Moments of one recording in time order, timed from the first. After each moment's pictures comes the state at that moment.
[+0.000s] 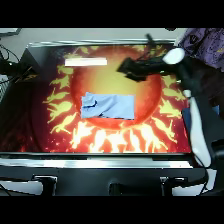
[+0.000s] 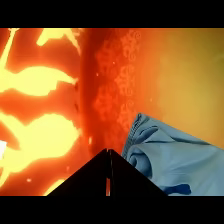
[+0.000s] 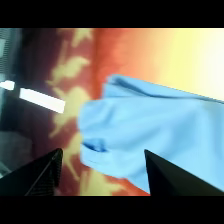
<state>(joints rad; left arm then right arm) 0.22 -1.62 1.89 1.15 -1.34 -1.73 0.14 -1.66 1.80 -0.80 1.17 1.60</state>
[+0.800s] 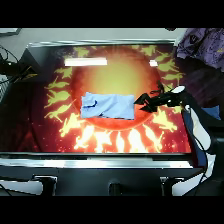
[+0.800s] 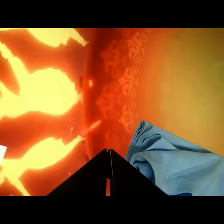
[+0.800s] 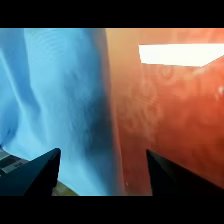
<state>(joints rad) 0.23 -1.63 1.89 1.16 -1.32 -1.73 -0.04 -1.81 1.33 -0.65 1.14 1.33</state>
